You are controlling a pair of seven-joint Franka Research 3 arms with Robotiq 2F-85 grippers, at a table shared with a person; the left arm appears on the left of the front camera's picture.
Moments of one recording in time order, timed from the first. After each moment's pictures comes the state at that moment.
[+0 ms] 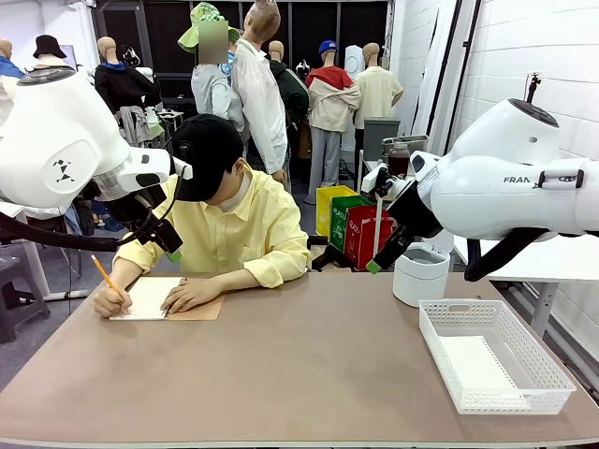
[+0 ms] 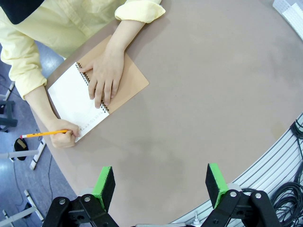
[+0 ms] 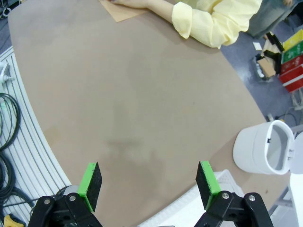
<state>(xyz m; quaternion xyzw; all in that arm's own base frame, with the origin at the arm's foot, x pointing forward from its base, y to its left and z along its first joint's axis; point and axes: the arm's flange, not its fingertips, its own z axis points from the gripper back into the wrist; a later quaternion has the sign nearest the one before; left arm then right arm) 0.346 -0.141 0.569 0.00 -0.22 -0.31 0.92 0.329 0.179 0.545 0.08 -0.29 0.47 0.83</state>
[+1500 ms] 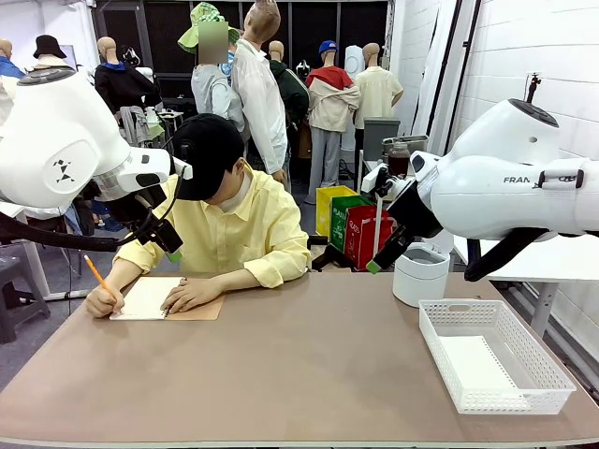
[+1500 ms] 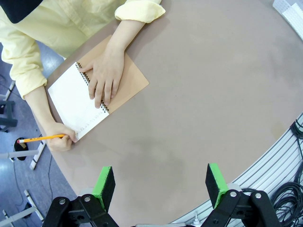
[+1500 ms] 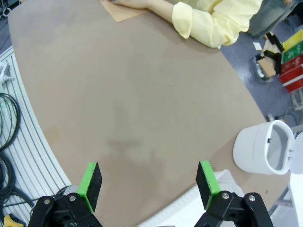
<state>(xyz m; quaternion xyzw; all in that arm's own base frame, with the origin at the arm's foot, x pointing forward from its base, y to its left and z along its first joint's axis) 0.346 -0.141 0.569 0.00 -0.22 -0.31 0.92 0.329 0.179 0.545 0.08 -0.29 0.47 0.83</state>
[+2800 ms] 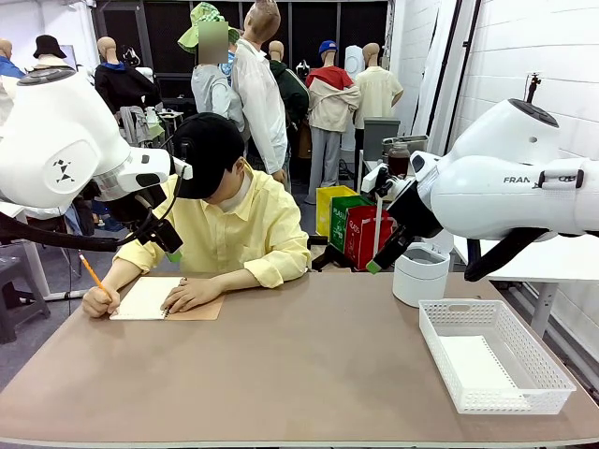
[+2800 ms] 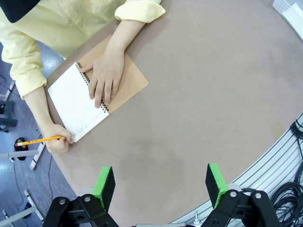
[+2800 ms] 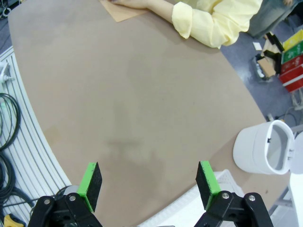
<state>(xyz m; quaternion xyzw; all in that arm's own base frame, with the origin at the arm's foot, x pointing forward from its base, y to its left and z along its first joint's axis) 0.346 -0.141 0.569 0.00 -0.22 -0.31 0.92 0.329 0.179 0.545 0.08 -0.29 0.47 0.83</state>
